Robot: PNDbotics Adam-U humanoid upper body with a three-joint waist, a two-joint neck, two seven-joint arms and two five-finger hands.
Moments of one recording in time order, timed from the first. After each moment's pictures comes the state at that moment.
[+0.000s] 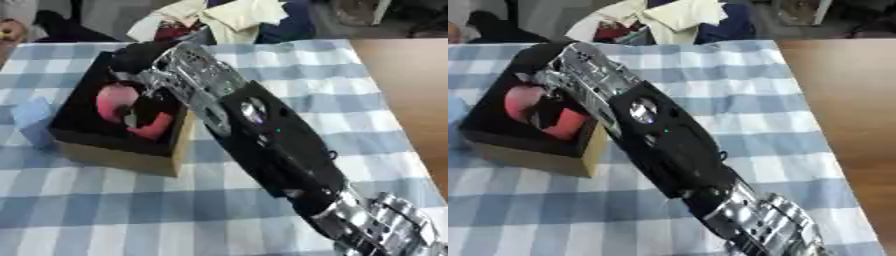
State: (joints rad) left arm -0.50 0.89 -0.03 -1.97 -0.78 0.17 -0.32; right arm -1.25 0.03 0.38 -1.11 1.23 -0.11 0.75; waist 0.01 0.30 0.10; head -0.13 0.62
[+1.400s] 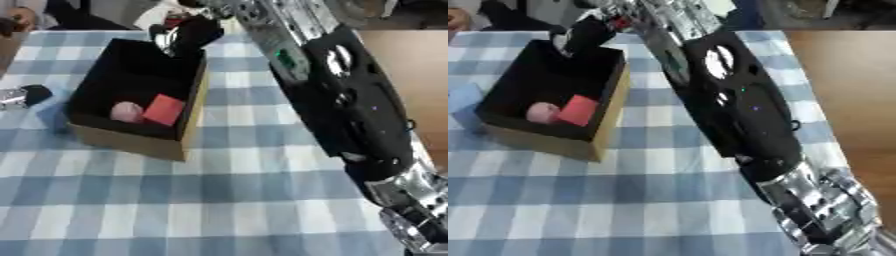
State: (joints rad) left arm -0.58 0.93 -0.10 -1.86 -0.78 0.08 -0.71; right arm -1.21 -0.16 0.29 -1.46 1.14 -0.03 0.77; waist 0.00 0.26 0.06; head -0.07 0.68
